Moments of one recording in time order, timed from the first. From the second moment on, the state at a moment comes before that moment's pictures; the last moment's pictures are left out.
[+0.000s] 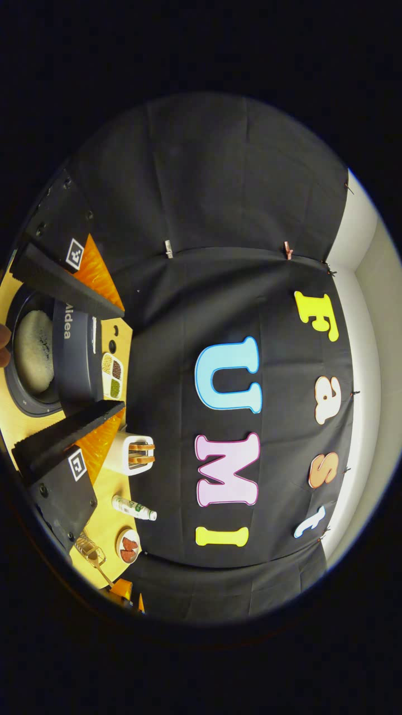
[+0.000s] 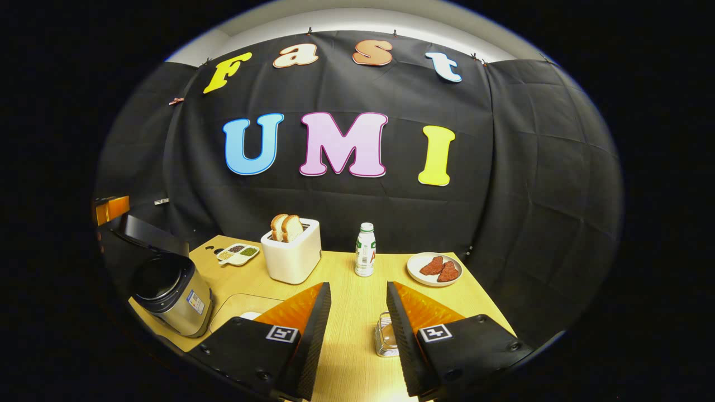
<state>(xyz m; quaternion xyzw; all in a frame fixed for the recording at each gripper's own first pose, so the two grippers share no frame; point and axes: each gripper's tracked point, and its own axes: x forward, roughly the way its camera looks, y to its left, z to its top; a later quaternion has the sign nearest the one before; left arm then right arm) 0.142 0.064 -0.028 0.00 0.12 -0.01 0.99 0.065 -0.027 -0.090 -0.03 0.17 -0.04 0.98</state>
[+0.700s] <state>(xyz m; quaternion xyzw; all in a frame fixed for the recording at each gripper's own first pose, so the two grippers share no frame) 0.081 0.056 -0.133 -0.01 0.22 0.01 0.98 0.050 -0.035 -0.102 -0.03 0.18 -0.05 0.98</state>
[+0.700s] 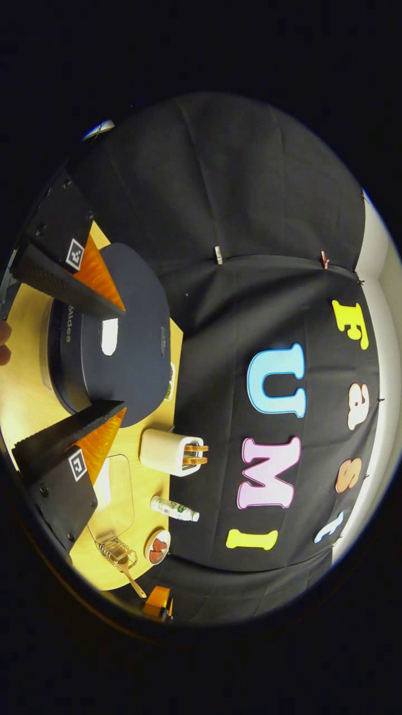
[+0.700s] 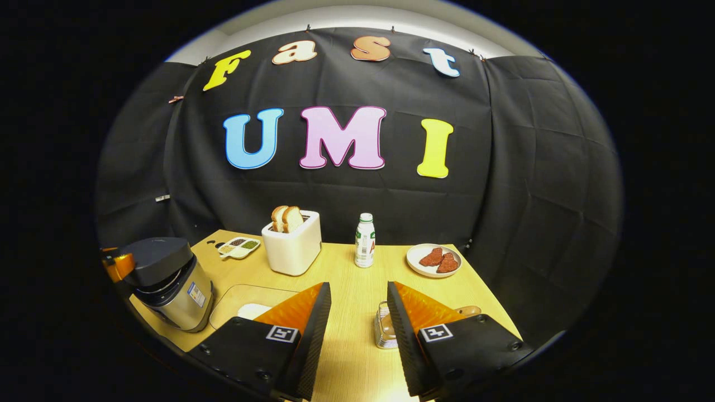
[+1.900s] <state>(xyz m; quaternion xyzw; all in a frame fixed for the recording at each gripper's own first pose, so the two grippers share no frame) 0.063 0.060 -0.167 -0.02 0.19 0.04 0.98 0.037 -0.028 -0.123 -0.02 0.21 -0.05 0.98</state>
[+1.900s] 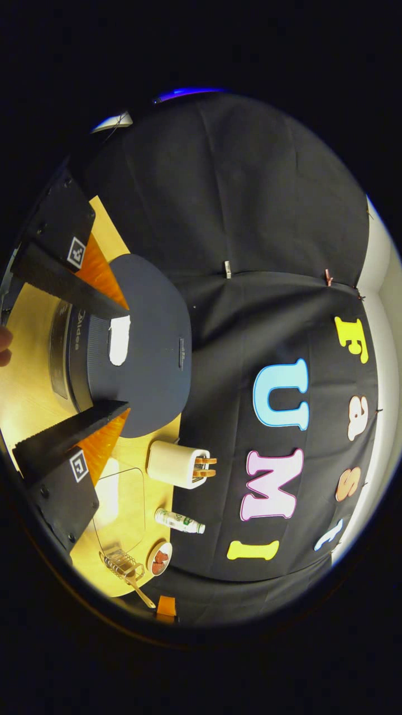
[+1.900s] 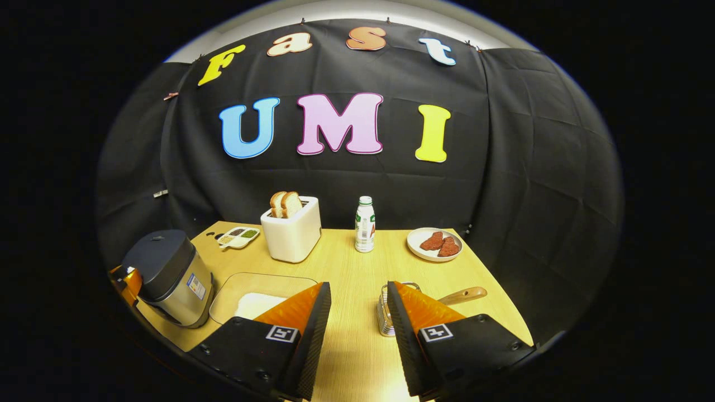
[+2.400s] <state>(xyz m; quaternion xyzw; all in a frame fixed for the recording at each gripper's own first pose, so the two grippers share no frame) 0.068 0.058 -0.163 -0.02 0.17 0.04 0.98 0.040 -0.029 -0.116 -0.01 0.21 -0.05 0.98</state>
